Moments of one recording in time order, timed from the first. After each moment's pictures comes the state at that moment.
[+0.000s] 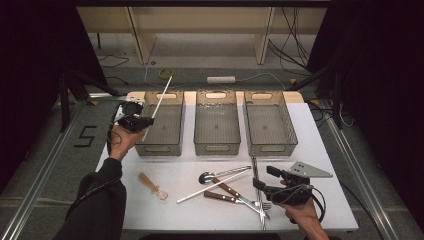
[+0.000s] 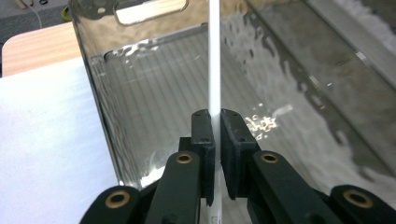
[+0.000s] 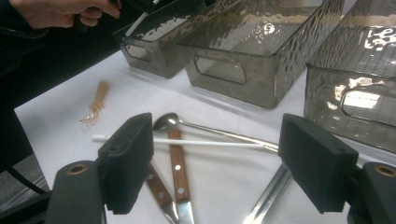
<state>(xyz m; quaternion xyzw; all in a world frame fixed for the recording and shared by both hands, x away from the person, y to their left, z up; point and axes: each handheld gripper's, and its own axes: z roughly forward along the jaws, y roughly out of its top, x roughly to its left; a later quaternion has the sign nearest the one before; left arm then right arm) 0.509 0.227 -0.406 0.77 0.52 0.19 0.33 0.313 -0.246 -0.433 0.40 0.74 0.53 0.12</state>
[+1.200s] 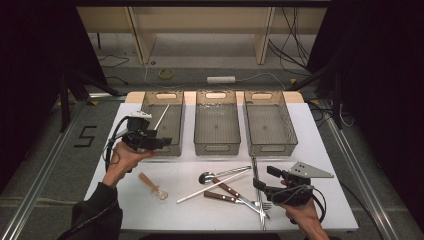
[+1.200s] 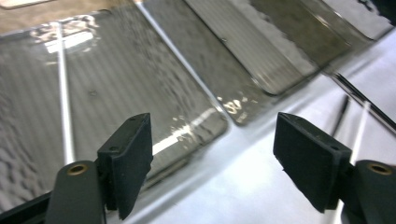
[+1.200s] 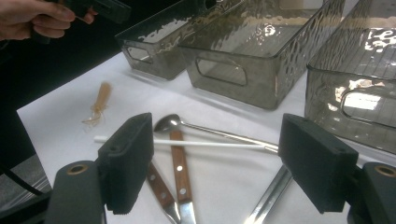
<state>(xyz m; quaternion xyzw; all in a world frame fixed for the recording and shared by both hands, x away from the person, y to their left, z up) 0.432 0.190 -0.384 0.80 0.45 0.10 0.39 0.311 -0.247 -0.432 0.40 0.74 0.53 0.12</state>
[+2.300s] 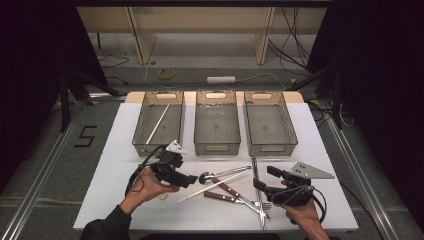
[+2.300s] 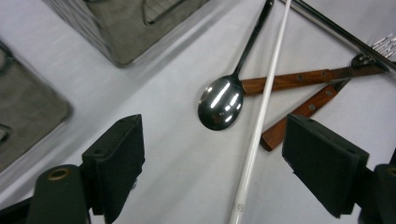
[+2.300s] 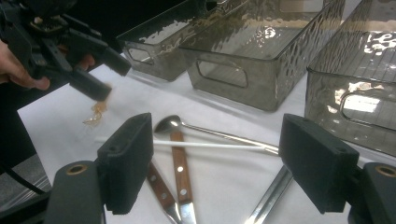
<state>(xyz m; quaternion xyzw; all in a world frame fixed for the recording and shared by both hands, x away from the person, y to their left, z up) 0.374 0.114 -0.424 0.88 0.35 0.05 0.33 0.310 -0.247 -0.431 0.39 0.74 0.53 0.12</state>
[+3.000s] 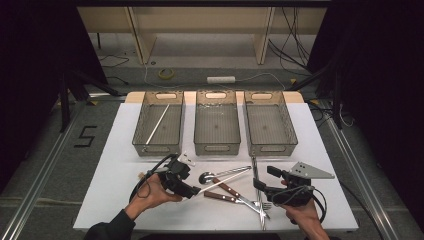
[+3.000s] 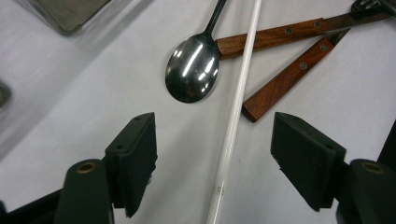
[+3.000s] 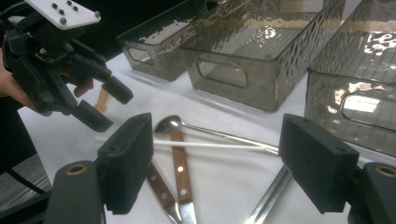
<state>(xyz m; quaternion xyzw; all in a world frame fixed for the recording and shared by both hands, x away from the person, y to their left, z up) 0.365 0.099 -0.442 0.90 0.32 0.03 0.28 0.309 -0.247 -0.430 0.39 0.74 0.53 0.12</state>
